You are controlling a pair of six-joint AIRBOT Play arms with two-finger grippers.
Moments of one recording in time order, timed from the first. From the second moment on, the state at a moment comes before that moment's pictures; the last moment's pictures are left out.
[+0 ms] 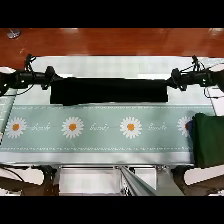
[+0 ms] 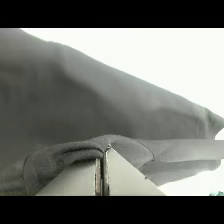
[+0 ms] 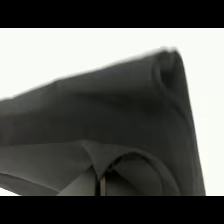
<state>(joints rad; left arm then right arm) 0.25 -1.67 1.27 0.58 -1.01 -1.25 -0.27 -1.71 1.35 -0.73 1.09 1.36</state>
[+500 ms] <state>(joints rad) 0.32 -1.83 1.49 0.70 -1.17 -1.36 -0.32 -1.85 1.51 -0.70 1.16 1.39</state>
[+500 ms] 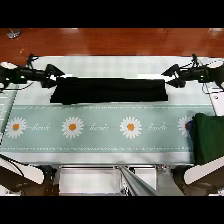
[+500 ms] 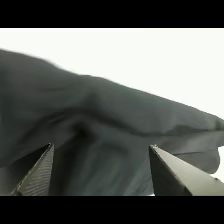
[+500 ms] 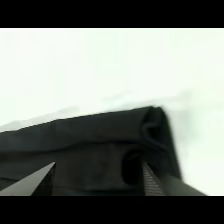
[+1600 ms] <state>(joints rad) -0.01 -1.14 0.82 0.69 -0.92 -1.10 -0.20 -1.72 1.51 -0.87 1.36 1.38</state>
